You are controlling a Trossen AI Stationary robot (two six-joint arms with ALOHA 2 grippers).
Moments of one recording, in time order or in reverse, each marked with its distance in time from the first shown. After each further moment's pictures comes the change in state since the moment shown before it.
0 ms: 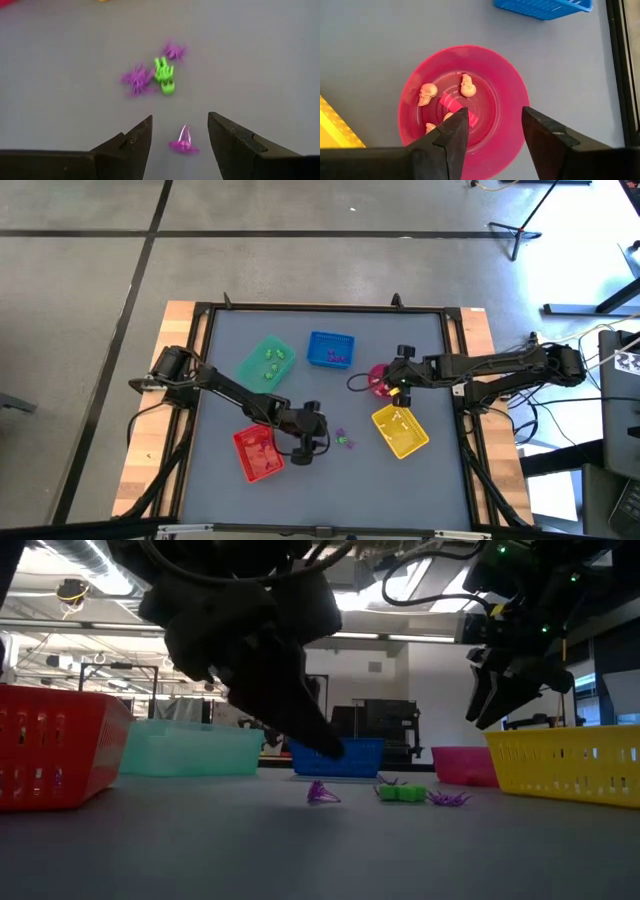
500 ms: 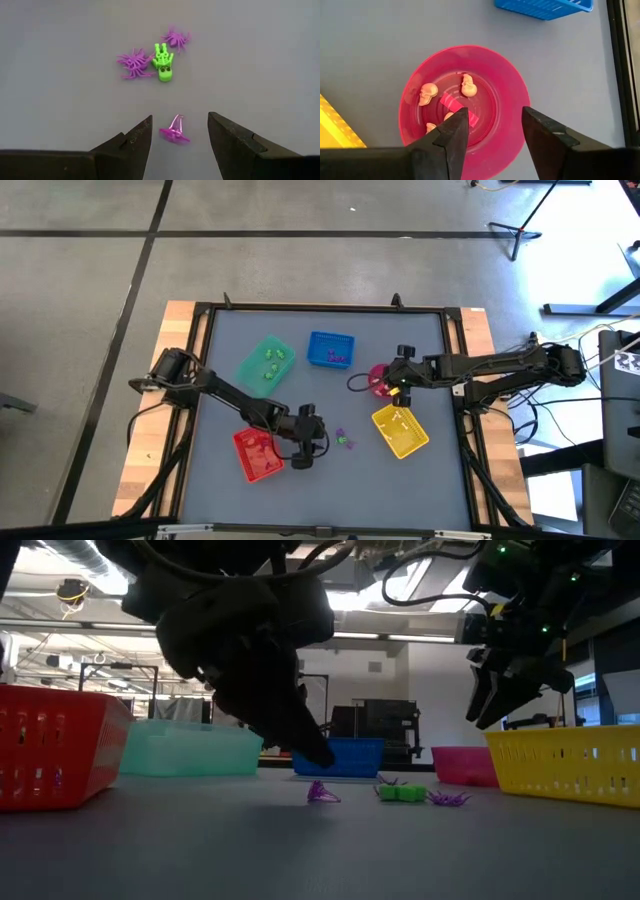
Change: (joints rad) left arm -0.045 0.004 0.000 -0.033 -0.075 -0.136; right arm 0.000 0.000 0.000 0.000 0.000 0.000
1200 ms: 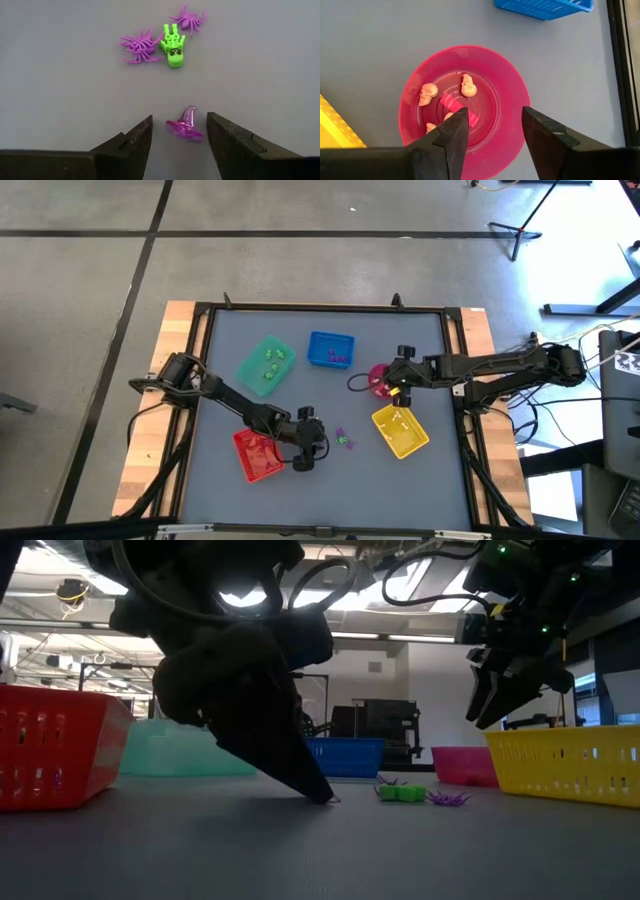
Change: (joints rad) left arm -0.027 0.072 0.002 0.020 -0.086 -0.024; right arm 0.000 -0.001 0.000 0.000 0.000 0.000
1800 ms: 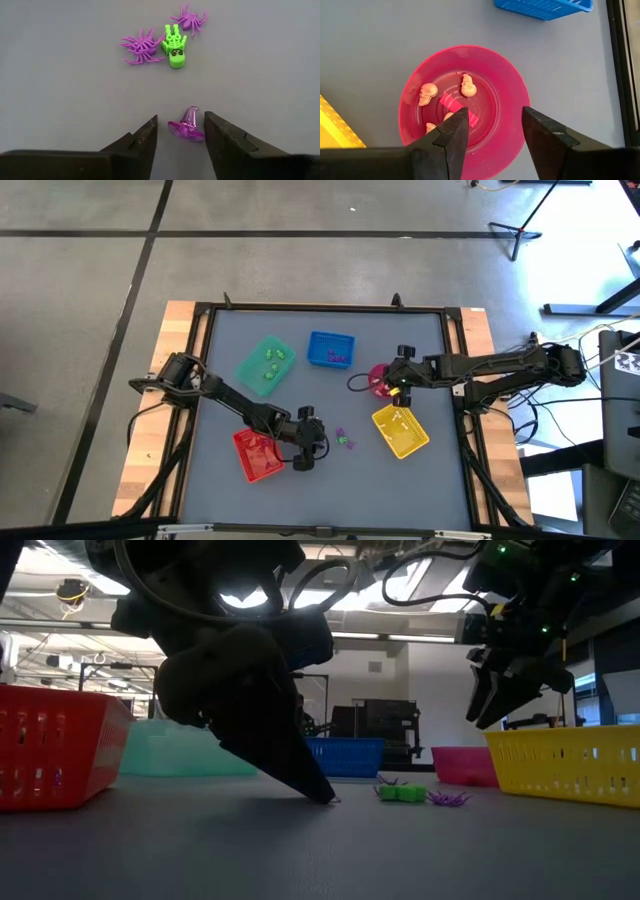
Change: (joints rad) left arm 0.001 0.002 0.001 -0.014 0.004 0.007; right arm 0.000 0.000 0.000 0.000 0.000 0.000
